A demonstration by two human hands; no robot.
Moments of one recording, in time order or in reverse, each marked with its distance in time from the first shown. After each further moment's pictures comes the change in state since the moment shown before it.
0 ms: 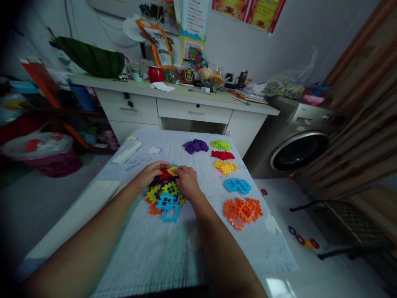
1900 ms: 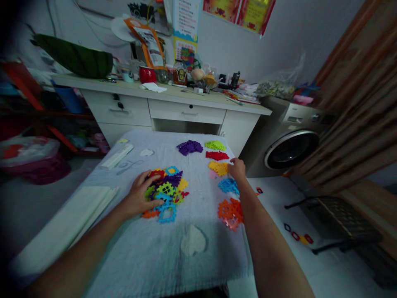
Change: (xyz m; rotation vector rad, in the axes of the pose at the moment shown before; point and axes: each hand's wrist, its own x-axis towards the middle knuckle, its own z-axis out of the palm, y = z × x) left_hand -0.060 -0.014 0.013 0.728 0.099 0.304; right_hand -0.030 0.192 -0.117 -0.168 0.312 0.706
